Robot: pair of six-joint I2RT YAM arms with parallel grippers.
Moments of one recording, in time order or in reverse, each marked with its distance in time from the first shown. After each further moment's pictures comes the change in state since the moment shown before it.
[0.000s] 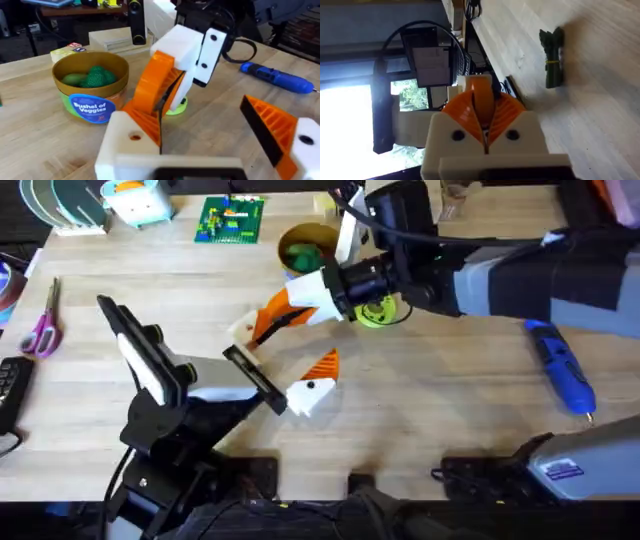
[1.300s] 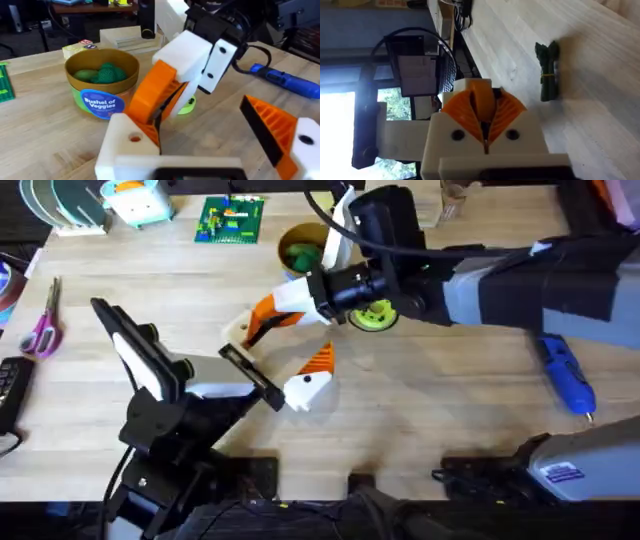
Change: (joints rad) left arm 0.012 0.002 0.000 -0.004 -0.033 -0.014; right arm 0.071 0.000 0.002 0.026 0.131 -0.022
